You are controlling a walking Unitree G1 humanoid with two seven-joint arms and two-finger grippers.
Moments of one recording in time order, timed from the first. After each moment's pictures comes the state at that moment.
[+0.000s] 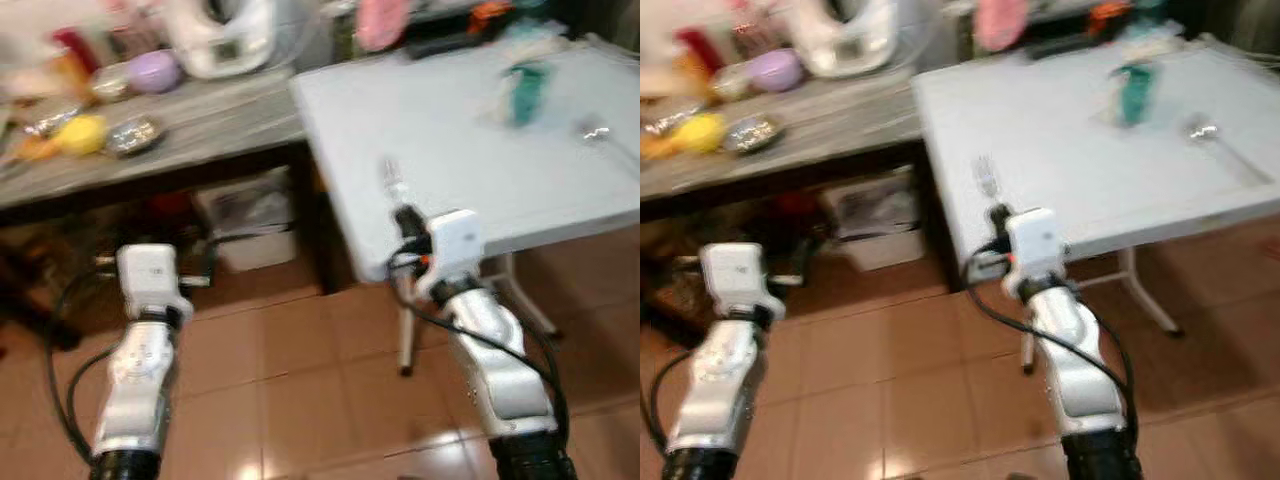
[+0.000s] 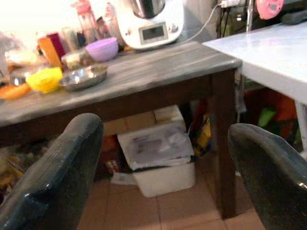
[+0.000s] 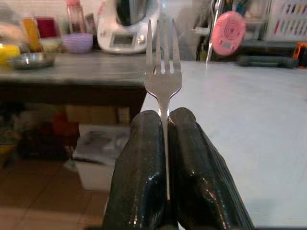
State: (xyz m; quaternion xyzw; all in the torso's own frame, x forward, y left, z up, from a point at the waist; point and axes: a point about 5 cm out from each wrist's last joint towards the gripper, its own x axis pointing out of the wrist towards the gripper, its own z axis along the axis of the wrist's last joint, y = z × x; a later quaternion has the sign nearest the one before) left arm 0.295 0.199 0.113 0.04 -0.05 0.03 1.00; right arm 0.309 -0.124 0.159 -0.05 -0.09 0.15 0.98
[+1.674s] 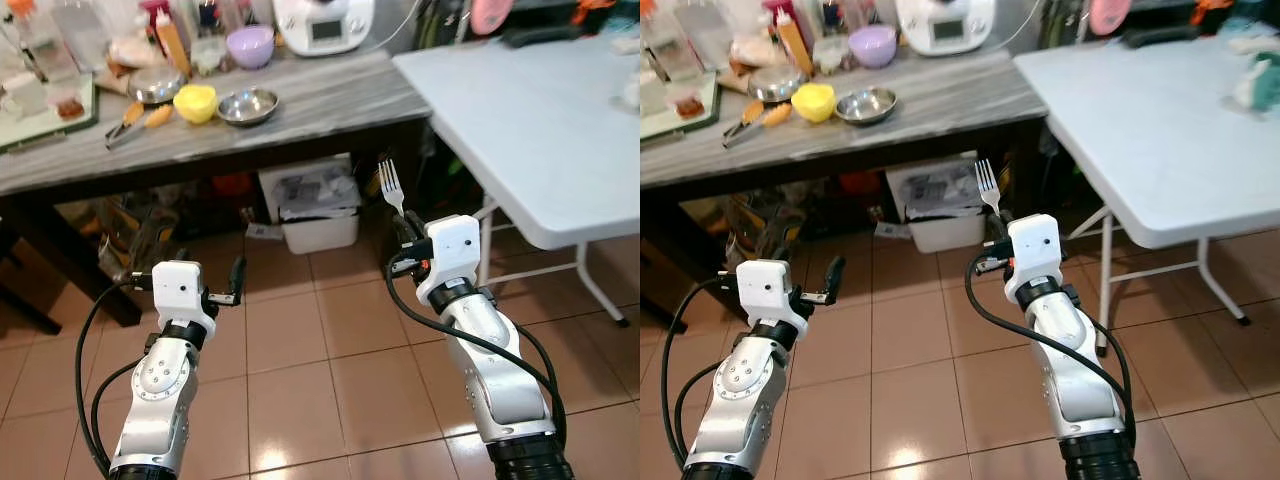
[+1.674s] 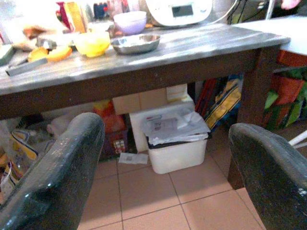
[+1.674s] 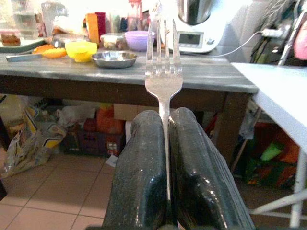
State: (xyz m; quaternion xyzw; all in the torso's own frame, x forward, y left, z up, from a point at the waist) left arm 0.288 0.173 0.103 0.00 -0.05 -0.04 1.00; right arm 0.308 -0.121 0.158 -0.05 -0.09 0.15 0.98
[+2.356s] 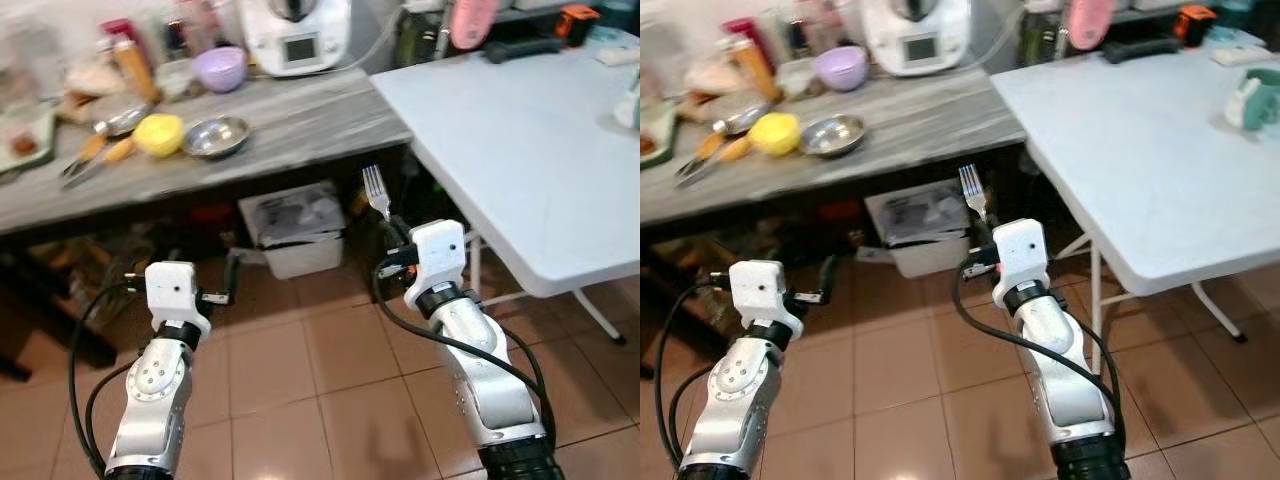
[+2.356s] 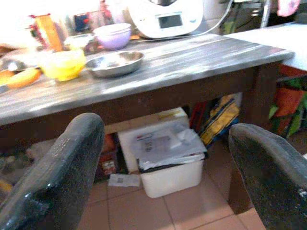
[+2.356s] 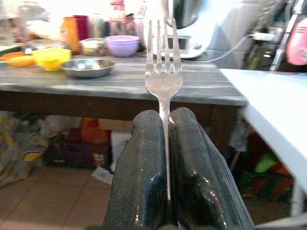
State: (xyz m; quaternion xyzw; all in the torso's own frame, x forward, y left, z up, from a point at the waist) left arm 0.287 0.176 0.102 0.00 -0.04 -0.04 1.00; right arm 0.305 -0.113 0.155 -0.06 -0.09 0.16 0.98
